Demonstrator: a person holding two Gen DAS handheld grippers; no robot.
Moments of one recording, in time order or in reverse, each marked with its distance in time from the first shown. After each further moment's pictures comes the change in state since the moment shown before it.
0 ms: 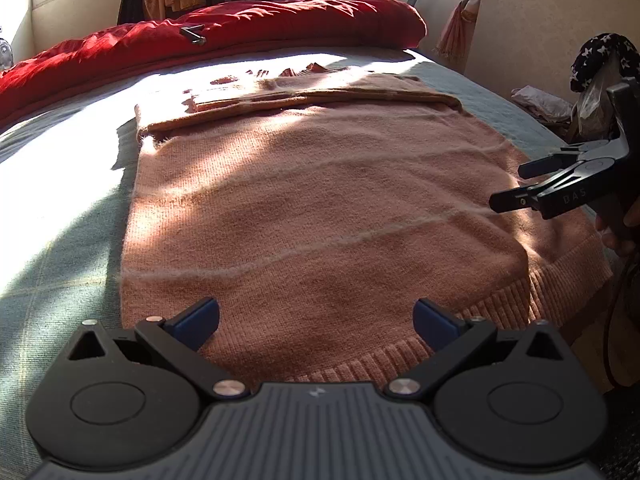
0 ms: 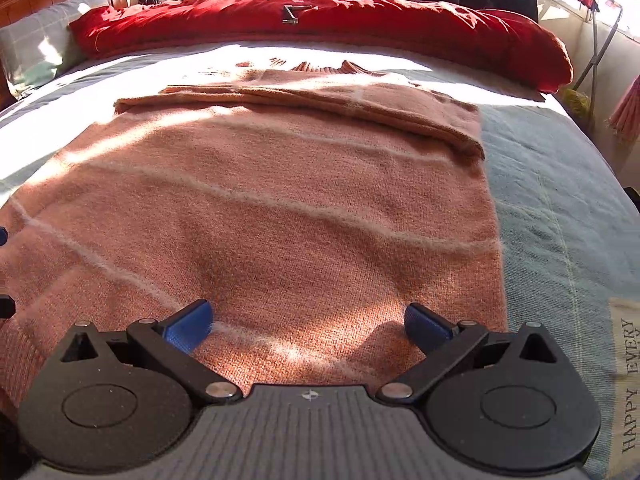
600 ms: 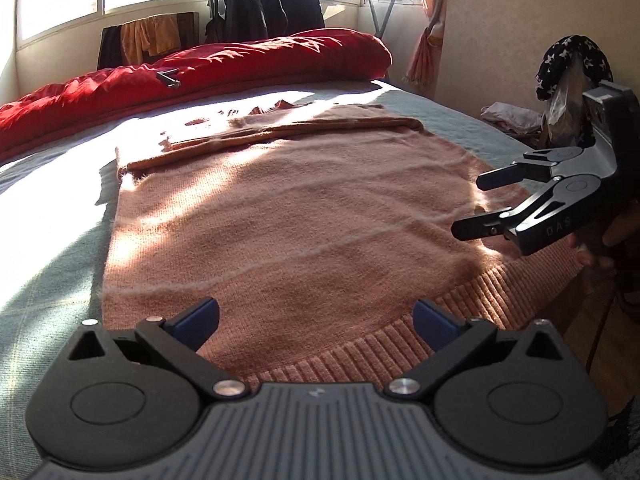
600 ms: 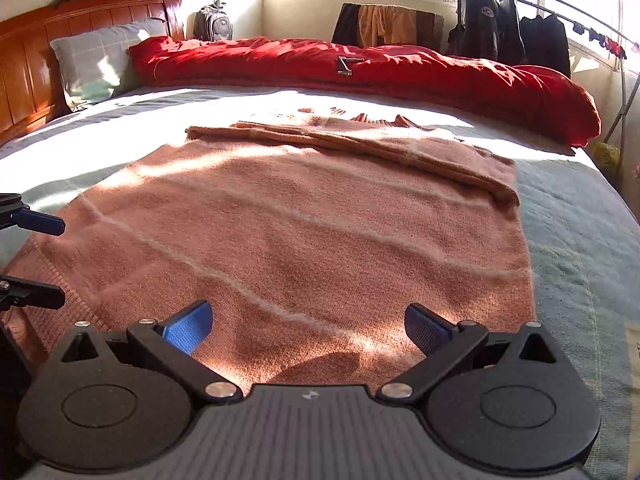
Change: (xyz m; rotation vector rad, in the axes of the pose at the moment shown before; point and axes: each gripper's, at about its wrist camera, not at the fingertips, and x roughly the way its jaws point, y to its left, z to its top) left arm -0.014 -0.023 -0.024 0.089 -0.141 -0.045; right arm -0.026 0.037 -0.029 -0.115 -0.154 0.076
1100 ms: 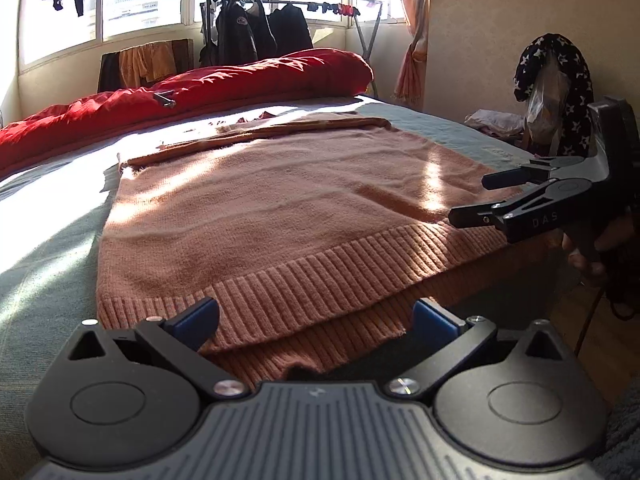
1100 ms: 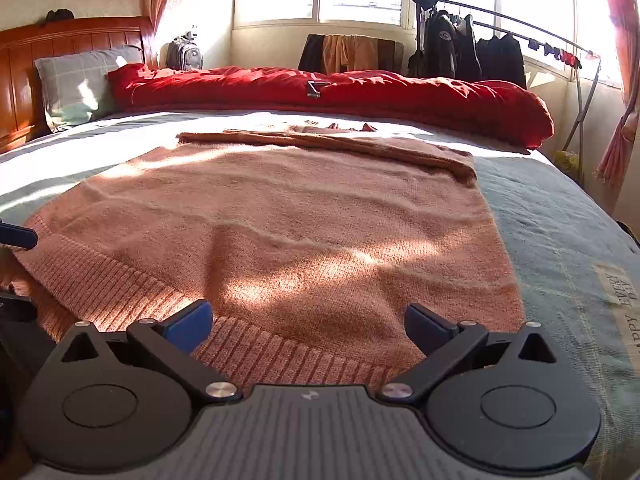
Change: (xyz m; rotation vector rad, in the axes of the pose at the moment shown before) left arm -0.040 -0.039 -0.055 0.054 -0.080 0.024; right arm -0.046 0.023 -0.063 0.076 -0.146 -0.109
